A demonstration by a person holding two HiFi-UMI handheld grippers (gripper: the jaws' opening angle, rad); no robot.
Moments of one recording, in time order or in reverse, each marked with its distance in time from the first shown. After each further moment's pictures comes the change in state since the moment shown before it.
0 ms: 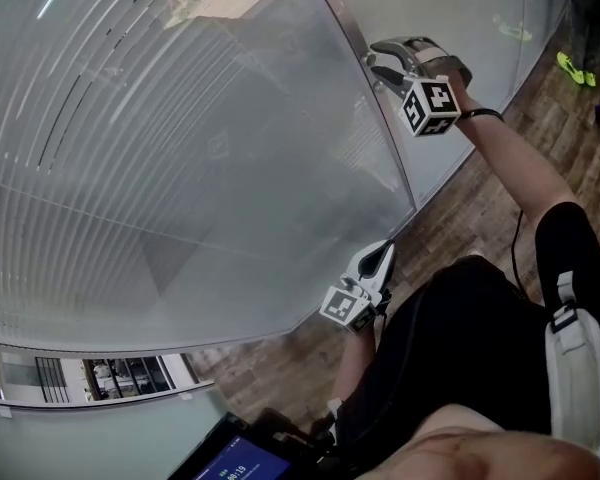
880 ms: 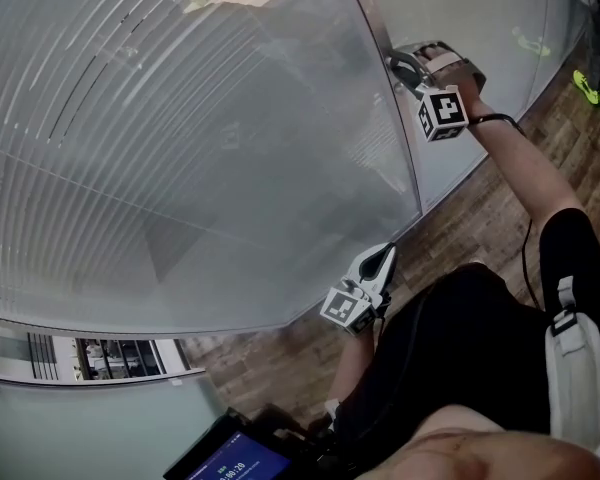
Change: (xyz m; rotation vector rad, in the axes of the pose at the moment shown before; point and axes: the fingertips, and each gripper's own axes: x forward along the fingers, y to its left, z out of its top) left arm -0.014 0.011 0.002 0.001 -0.010 0.071; right arm 0.027 0.022 -0.011 -0.259 0.051 0.001
